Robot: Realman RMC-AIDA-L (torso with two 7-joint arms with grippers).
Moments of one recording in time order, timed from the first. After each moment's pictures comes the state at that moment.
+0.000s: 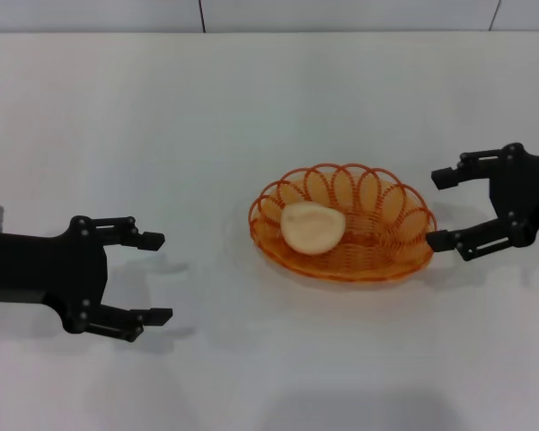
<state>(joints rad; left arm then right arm) -0.35 -2.06 0.84 1.06 2.11 1.82 -1.26 0.52 2.01 -0.96 -1.07 -2.05 -1.69 1.59</state>
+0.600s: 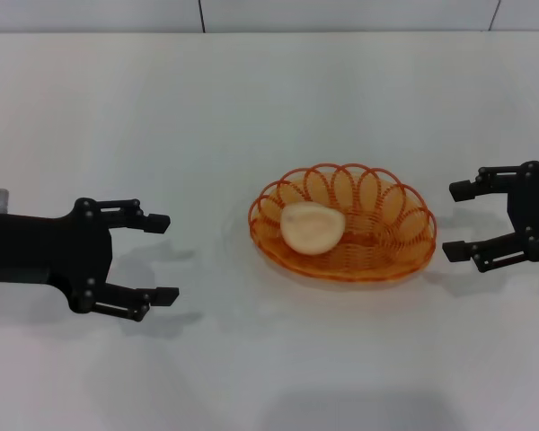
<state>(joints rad) -0.42 -2.03 0.79 0.94 2.10 1.82 -1.26 0.52 1.98 -0.88 -0.90 -2.04 -1.67 1.45</state>
